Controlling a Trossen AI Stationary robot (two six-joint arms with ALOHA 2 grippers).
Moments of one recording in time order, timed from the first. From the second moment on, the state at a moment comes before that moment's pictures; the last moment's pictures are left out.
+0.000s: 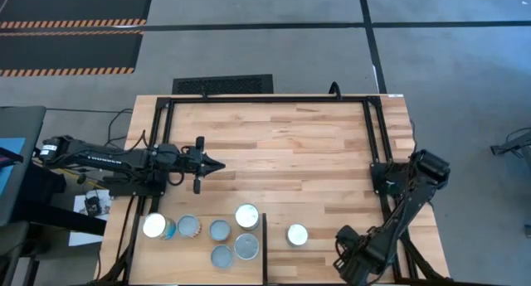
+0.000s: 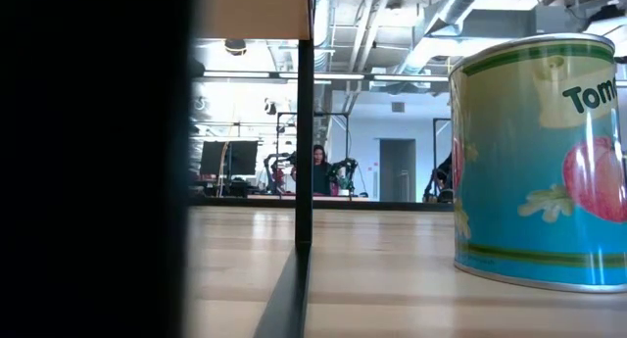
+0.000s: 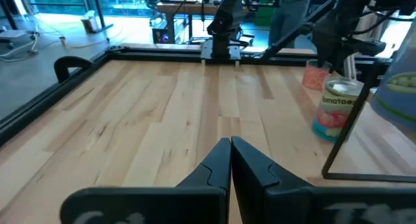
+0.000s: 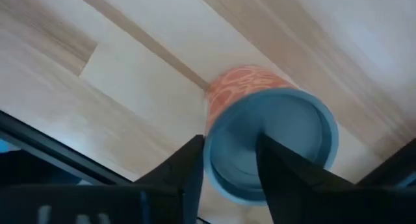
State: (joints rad) left arm -0.02 0.70 0.22 0.29 -0.05 -0.05; right arm 0.95 1.82 1.26 -1.01 -0.04 1.84
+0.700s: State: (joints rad) left arm 0.10 0.67 0.22 0.21 -0.12 -0.05; right arm 0.31 1.65 1.26 -0.95 0.20 0.75
